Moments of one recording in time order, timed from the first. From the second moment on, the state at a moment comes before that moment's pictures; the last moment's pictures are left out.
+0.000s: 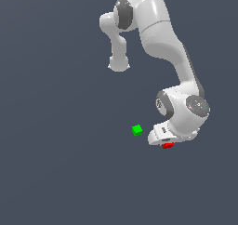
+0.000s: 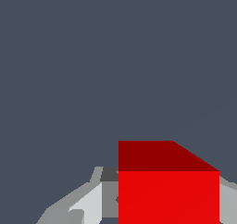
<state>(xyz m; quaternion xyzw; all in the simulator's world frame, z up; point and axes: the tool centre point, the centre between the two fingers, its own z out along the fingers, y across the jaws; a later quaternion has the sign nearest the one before) 0.081 0.228 0.048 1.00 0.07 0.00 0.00</state>
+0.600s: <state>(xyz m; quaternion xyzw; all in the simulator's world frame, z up) 0.082 0.229 0.117 1.00 0.07 0.00 0.00</state>
